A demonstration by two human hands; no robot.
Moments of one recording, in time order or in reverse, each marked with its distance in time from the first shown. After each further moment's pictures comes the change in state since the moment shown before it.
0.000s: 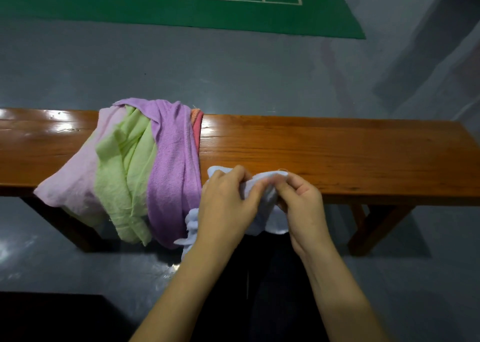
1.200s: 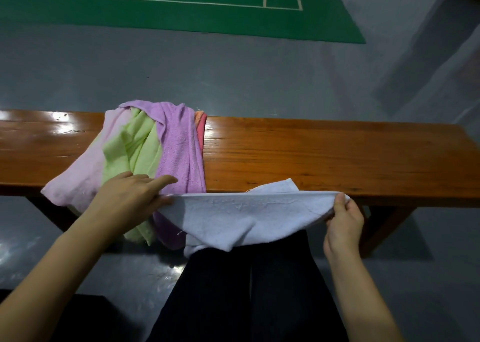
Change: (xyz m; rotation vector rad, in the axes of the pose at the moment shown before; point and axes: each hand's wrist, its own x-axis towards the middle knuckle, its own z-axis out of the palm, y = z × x) left_hand 0.025 -0.114 -0.125 0.801 -0.318 0.533; right_hand 0.018 0.042 -0.072 -0.033 0.602 0.046
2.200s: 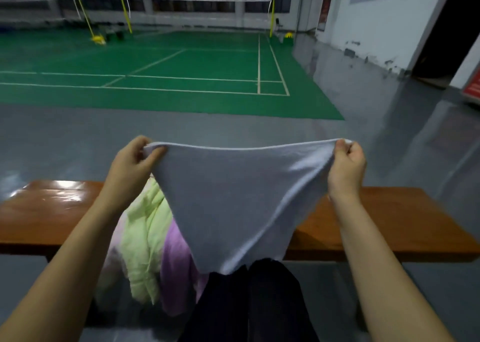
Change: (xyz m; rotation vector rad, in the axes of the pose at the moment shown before) left_hand 0.074 -0.023 -0.116 -0.769 0.566 -0.545; right_hand 0.021 -0.194 0.064 0.002 -0.063 -0.668
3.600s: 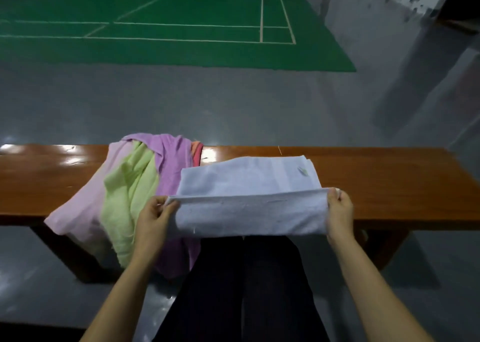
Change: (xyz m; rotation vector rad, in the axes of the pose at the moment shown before) left_hand -0.127 -0.105 0.107 -0.215 -0.001 -0.493; right_hand -0.066 0.182 -0.052 -0.160 -0.137 0.524
